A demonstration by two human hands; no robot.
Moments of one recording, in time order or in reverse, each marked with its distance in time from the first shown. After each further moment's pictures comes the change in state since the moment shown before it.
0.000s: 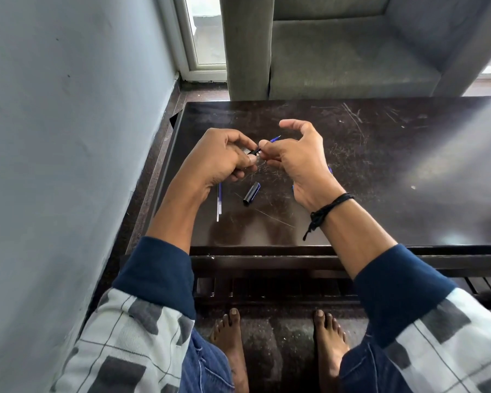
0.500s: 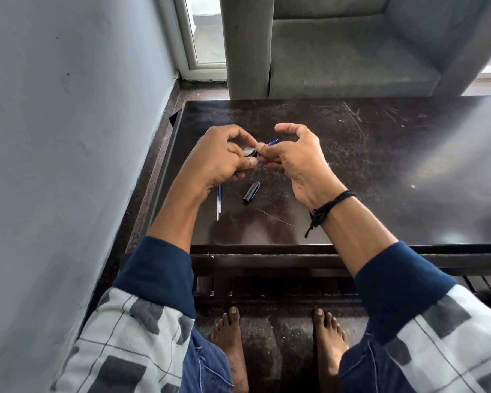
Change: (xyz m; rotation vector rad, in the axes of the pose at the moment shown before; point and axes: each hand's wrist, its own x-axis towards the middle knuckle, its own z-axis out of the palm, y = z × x) left_hand 0.001 -0.004 0.002 0.050 0.015 0.063; right_hand 0.002 0.003 -0.001 -0.022 -0.023 0.062
